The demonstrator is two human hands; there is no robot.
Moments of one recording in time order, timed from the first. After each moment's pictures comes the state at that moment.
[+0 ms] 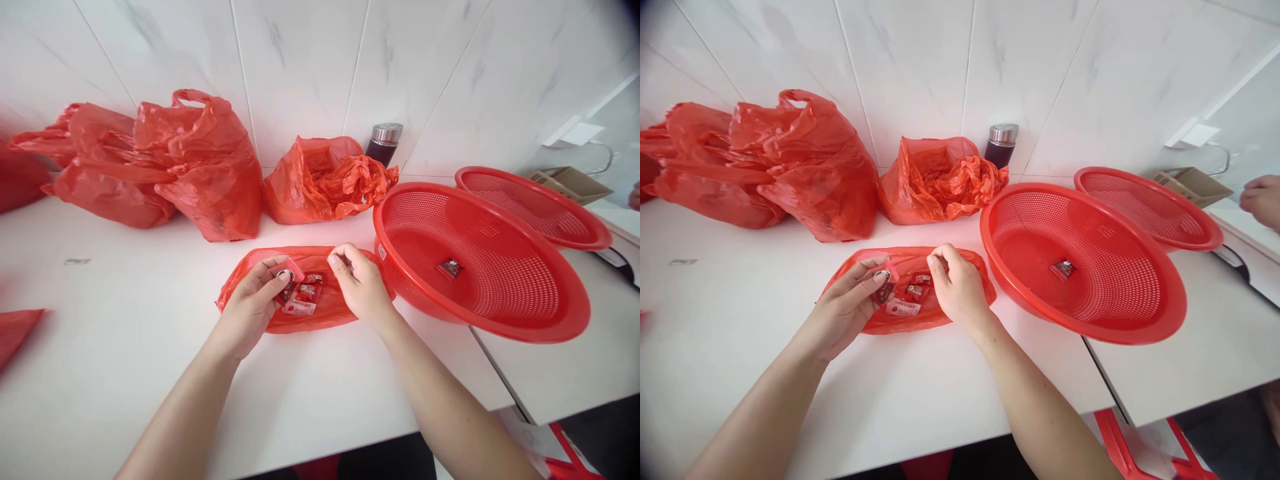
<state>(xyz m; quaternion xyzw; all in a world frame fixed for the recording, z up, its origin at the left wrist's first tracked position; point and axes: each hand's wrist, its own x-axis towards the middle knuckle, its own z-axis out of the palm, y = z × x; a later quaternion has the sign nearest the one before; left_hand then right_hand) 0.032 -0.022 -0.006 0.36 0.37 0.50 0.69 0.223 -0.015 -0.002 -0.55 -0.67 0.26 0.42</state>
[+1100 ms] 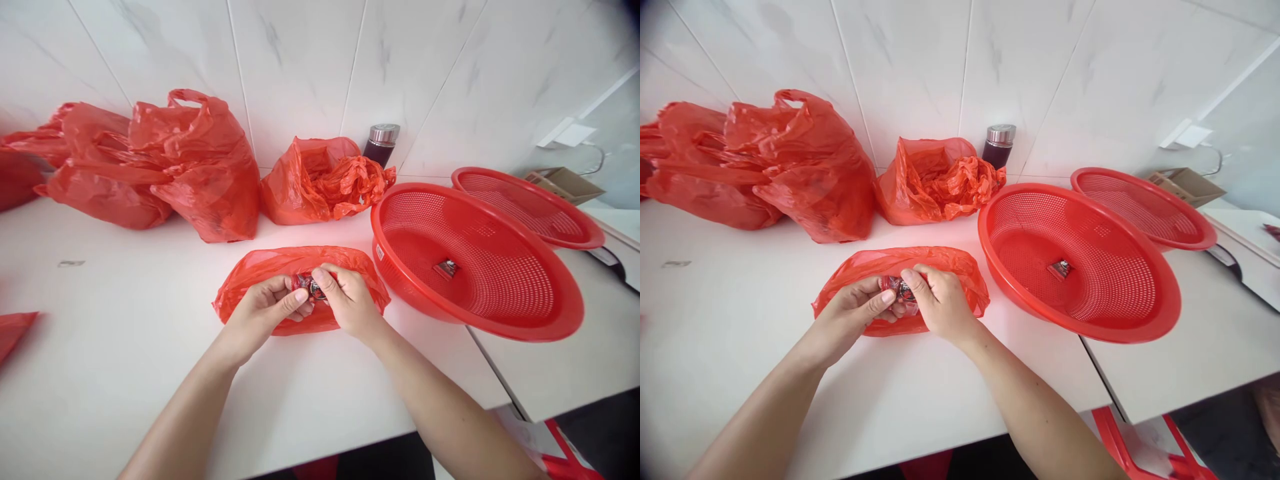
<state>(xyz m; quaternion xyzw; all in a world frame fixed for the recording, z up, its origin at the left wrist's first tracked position) 0.029 -0.028 -0.008 0.54 0.39 0.38 0.64 0.205 -0.029 0.001 -0.44 -0.67 0.41 0.45</state>
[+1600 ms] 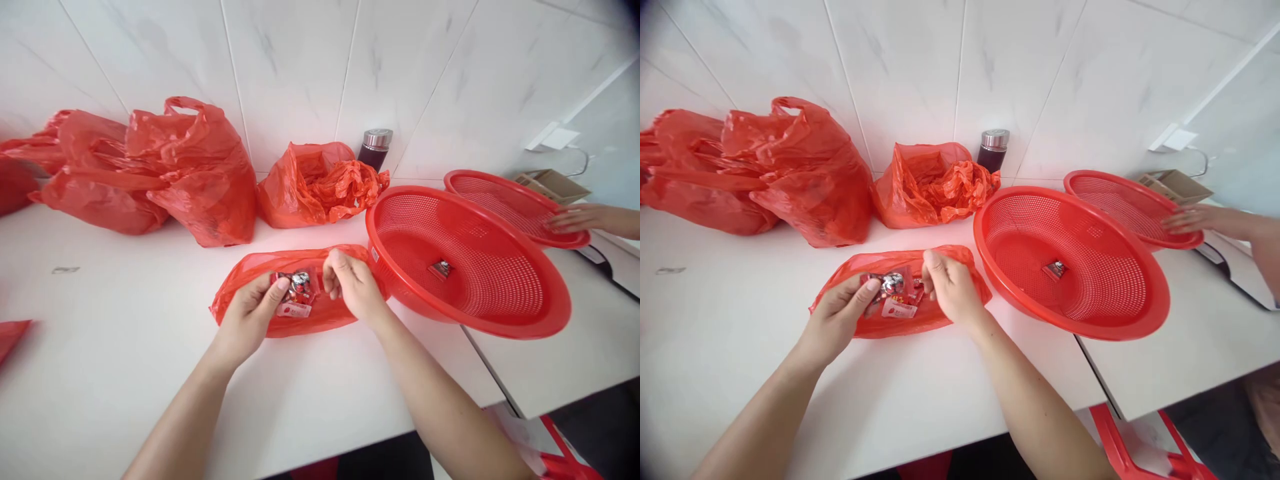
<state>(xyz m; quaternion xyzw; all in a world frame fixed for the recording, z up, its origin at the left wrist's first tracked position) 0.030 -0.028 -0.002 0.61 0.45 0.43 0.49 0.223 -0.013 -0.004 -0.49 -0.64 0.39 0.44</state>
